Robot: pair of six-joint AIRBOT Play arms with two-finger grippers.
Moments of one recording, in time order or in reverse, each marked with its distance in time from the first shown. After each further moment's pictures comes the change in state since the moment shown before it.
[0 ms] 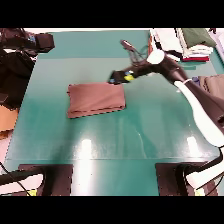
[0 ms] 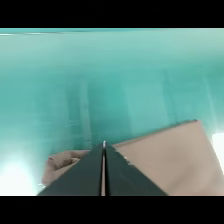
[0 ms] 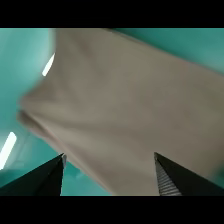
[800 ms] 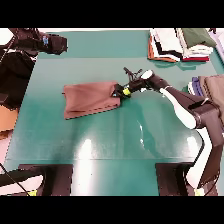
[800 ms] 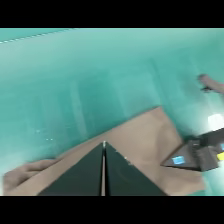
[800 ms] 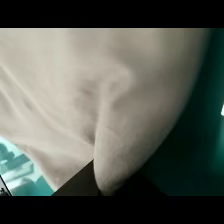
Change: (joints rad) left arm -0.094 0.001 0.000 -0.011 0.007 0.044; right arm 0.013 -0.317 0.047 0.262 -0.007 0.042
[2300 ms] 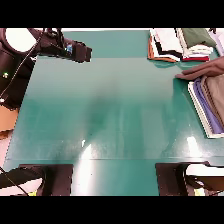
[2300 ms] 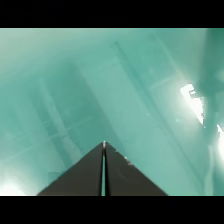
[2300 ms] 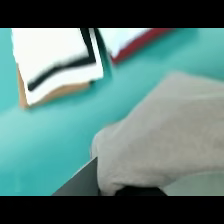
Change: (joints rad) left arm -0.210 0.000 0.000 -0.007 -0.004 -0.007; right arm -0.998 0.561 0.035 -0.381 -0.052 0.021
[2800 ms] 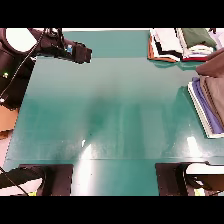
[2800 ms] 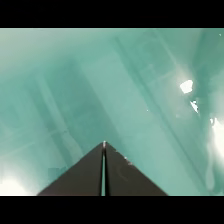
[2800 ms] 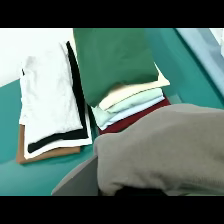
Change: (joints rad) left arm 0.000 0.000 0.000 0.000 -0.017 -0.001; right arm -0.089 -0.030 0.277 0.006 0.066 -0.036
